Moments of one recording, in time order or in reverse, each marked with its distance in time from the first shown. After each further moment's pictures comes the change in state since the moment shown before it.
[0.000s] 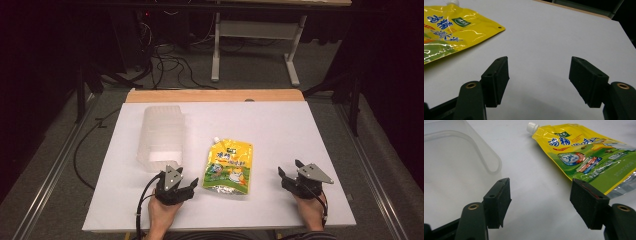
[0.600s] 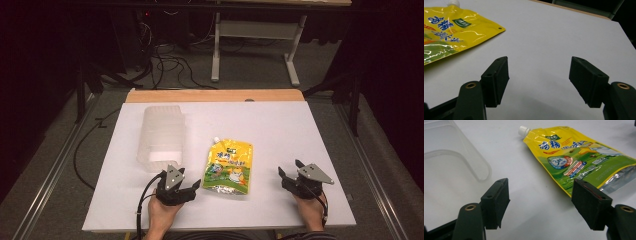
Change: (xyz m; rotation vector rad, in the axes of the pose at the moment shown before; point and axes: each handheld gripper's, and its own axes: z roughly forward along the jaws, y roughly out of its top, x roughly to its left) left arm -0.006 0.010 -0.007 0.017 -0.039 0.004; right arm 0.000 0.000 -0.001 -0.006 0.001 0.007
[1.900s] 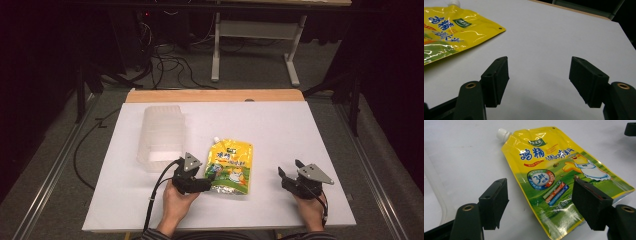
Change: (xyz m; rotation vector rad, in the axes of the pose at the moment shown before) left arm -0.017 0.046 0.033 0.124 -0.073 -0.047; right arm 0.000 0.000 0.000 -0.001 0.000 -0.001
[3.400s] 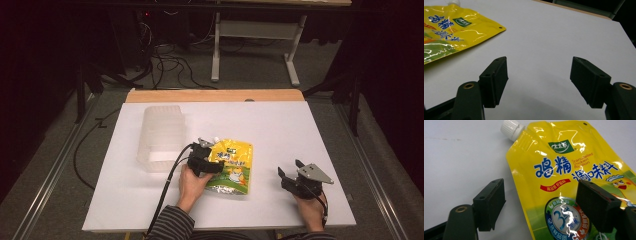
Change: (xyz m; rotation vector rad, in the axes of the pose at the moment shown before) left arm 0.018 0.027 0.075 0.135 0.028 -0.128; right arm 0.000 0.000 0.001 0.005 0.002 -0.008
